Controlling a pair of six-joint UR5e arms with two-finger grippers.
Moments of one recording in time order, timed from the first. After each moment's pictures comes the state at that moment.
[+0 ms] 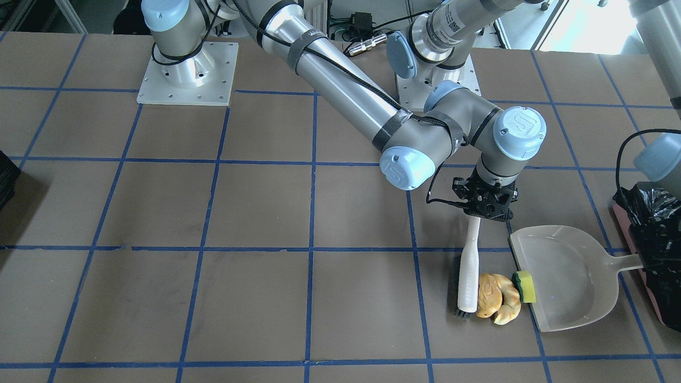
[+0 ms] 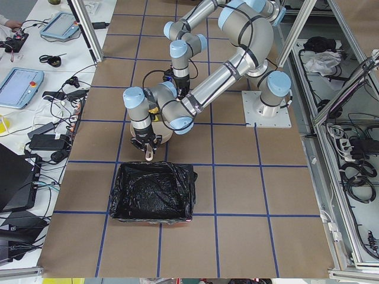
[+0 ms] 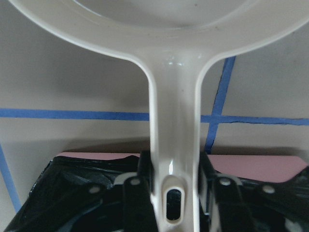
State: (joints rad) left arm -0.99 -2.13 -1.47 -1.04 1.83 2.10; right arm 2.38 -0.55 0.73 -1.80 -1.37 1.08
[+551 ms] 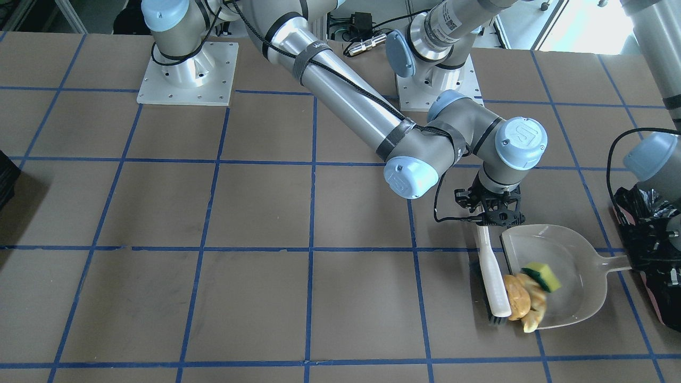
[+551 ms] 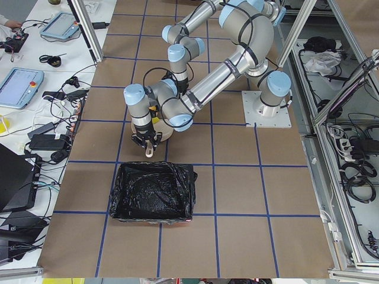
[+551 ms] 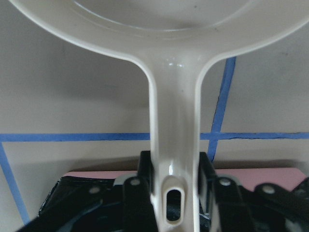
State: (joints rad) left arm -1.02 -2.12 -1.50 -1.03 1.83 2.10; right arm 2.38 -0.50 0.66 -1.79 -1.36 0.83
